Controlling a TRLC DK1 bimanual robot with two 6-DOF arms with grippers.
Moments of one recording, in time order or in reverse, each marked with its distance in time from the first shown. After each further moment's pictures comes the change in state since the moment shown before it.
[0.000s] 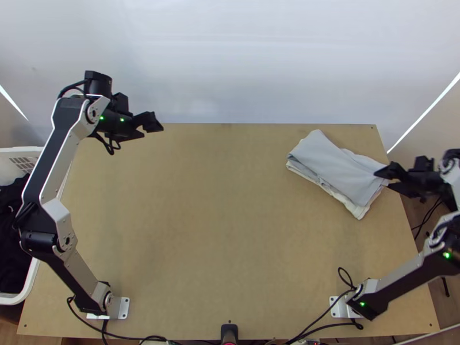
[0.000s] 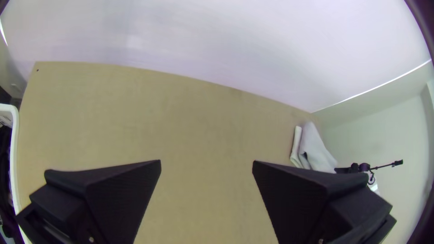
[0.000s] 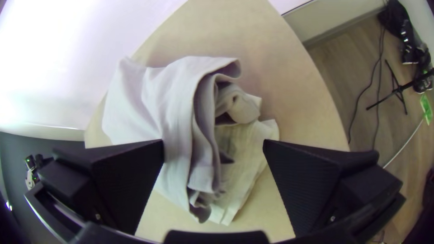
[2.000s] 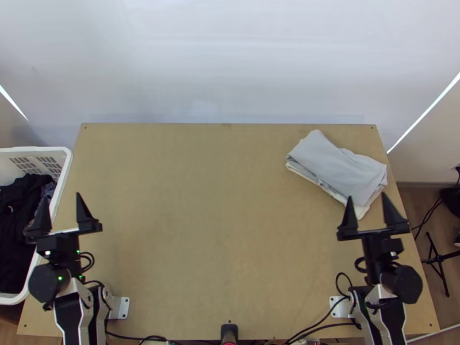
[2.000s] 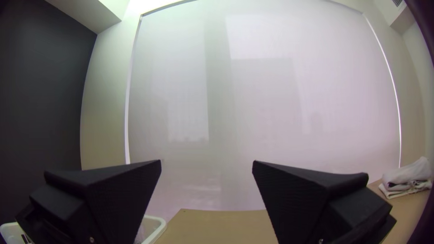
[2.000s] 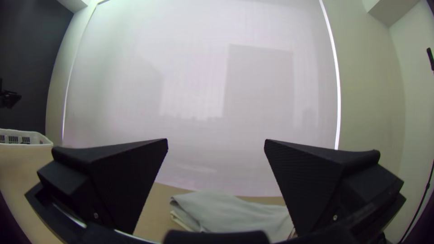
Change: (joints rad) left arm 0.420 -1.765 -1.855 1.391 -0.255 0.293; right arm 0.715 -1.783 -1.348 1.247 0.562 0.072
